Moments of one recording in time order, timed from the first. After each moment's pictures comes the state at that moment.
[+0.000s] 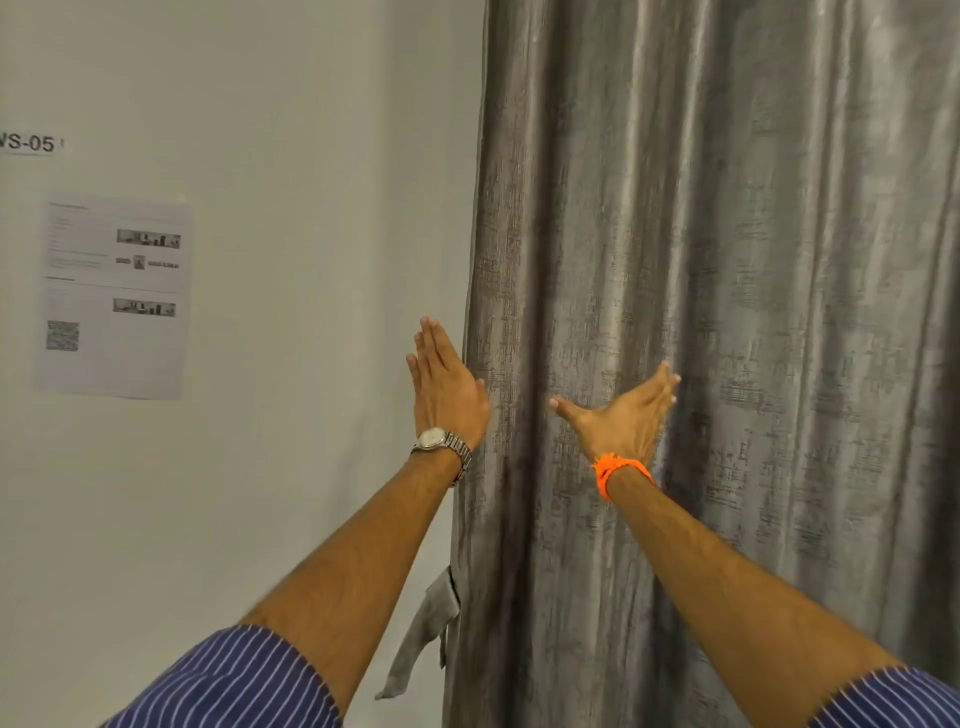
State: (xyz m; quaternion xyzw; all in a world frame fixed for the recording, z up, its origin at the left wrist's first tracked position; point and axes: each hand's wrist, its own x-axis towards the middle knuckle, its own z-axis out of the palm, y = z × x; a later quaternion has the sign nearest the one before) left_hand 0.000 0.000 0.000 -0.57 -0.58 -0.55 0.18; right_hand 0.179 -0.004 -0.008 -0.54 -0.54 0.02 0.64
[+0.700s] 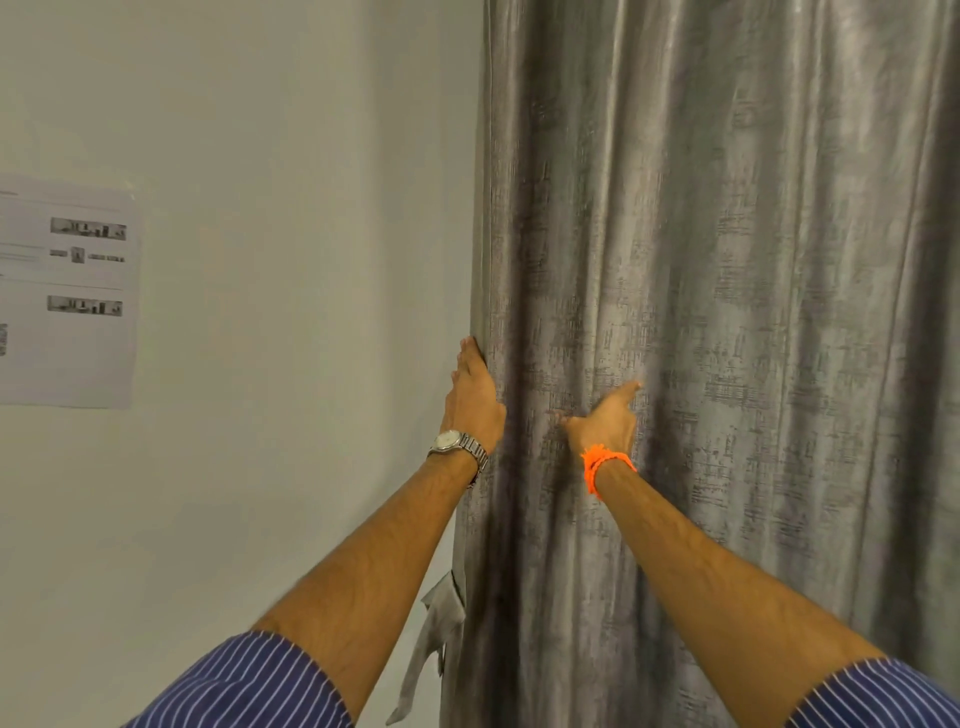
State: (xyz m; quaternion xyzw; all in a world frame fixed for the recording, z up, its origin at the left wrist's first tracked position) left_hand 0.032 0.029 -0.005 -0.65 -0.51 -0.56 0.05; right_hand 0.177 0.015 -0.007 -0.57 -0.52 0.12 0.62
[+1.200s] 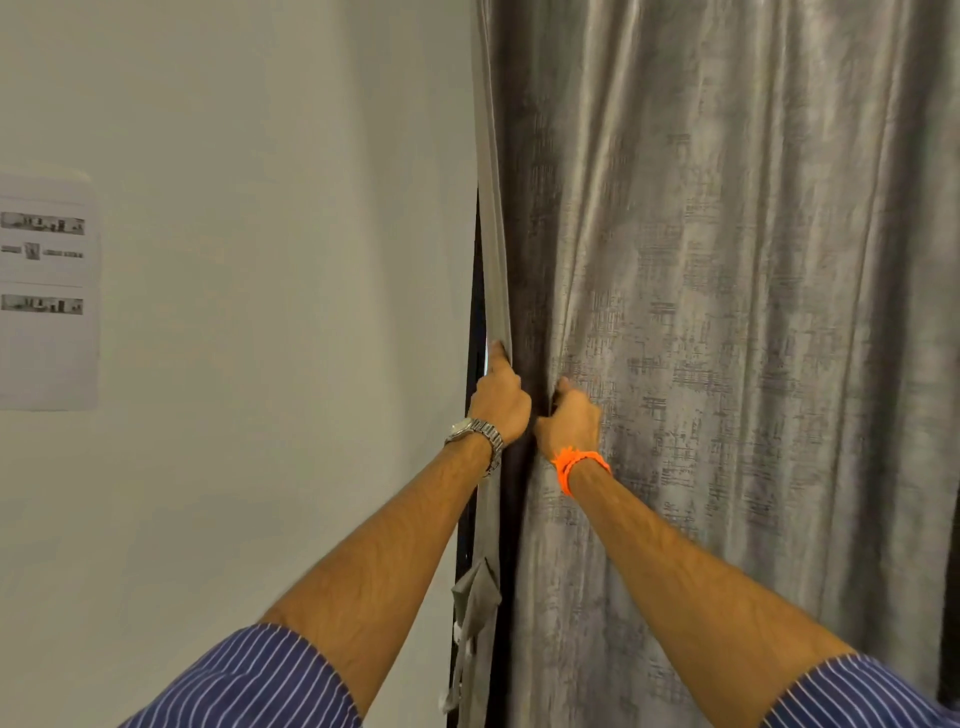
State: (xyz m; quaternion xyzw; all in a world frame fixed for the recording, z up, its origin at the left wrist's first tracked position) left_hand 0.077 0.014 0.005 -0.69 -0.49 -0.52 -0.09; right_hand 0.169 0.018 -0.018 -0.58 -0.58 0.04 0.57
